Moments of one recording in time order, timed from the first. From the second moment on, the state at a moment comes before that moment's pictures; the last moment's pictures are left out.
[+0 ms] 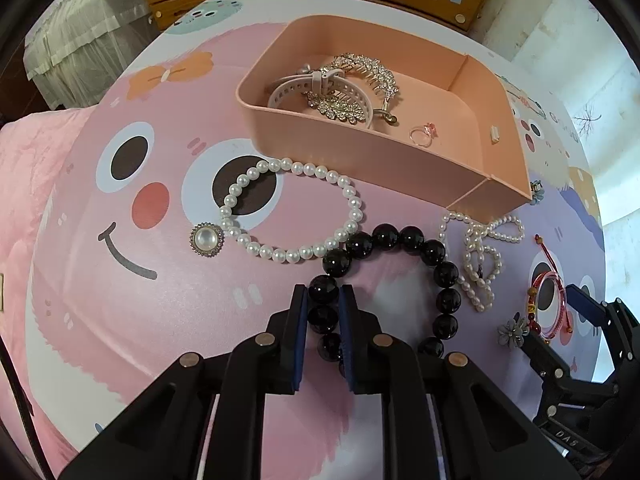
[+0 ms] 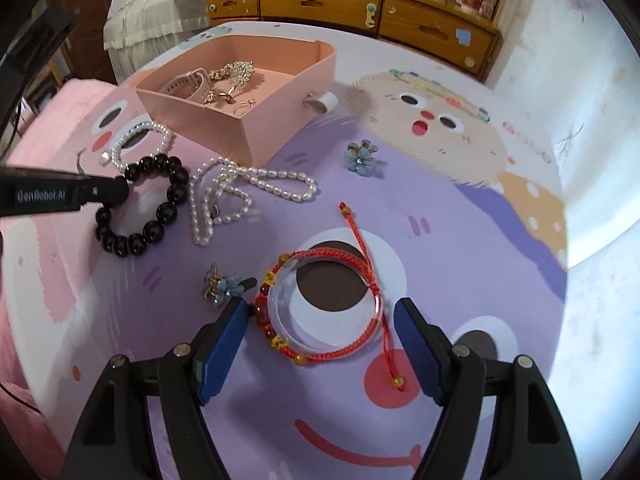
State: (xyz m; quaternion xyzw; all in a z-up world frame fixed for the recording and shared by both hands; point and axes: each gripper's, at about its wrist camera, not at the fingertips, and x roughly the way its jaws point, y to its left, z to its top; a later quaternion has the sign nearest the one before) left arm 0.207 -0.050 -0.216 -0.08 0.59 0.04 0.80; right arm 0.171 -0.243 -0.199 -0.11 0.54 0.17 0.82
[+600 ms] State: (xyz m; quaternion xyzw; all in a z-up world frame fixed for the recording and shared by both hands) left arm 0.182 -0.040 -0.204 -0.11 0.56 -0.01 0.82; right arm 0.165 -0.239 -0.195 -0.08 0.55 0.17 0.82
